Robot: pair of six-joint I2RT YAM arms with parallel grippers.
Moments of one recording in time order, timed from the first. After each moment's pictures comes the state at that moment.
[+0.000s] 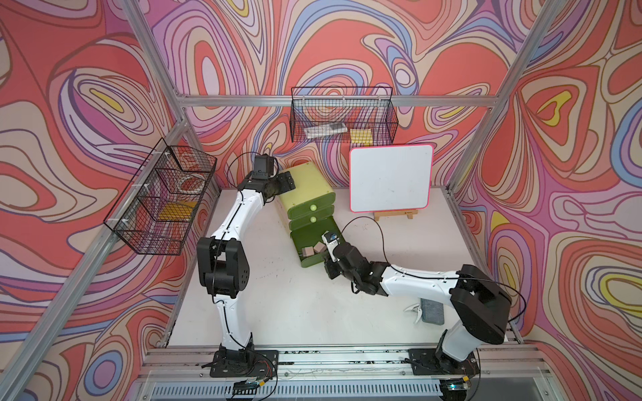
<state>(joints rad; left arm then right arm) -0.12 1.98 1.86 -0.57 0.10 -0.44 0.97 1.68 0.93 0.13 0.27 0.23</state>
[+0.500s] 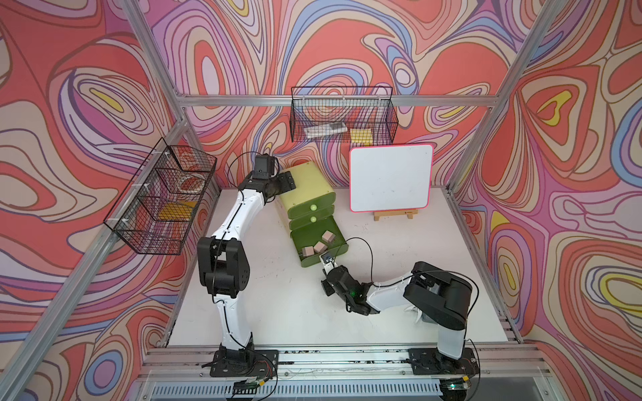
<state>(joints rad) -0.13 1.98 1.86 -0.56 0.09 -0.44 1.02 1.93 0.81 0.54 0.42 0.22</state>
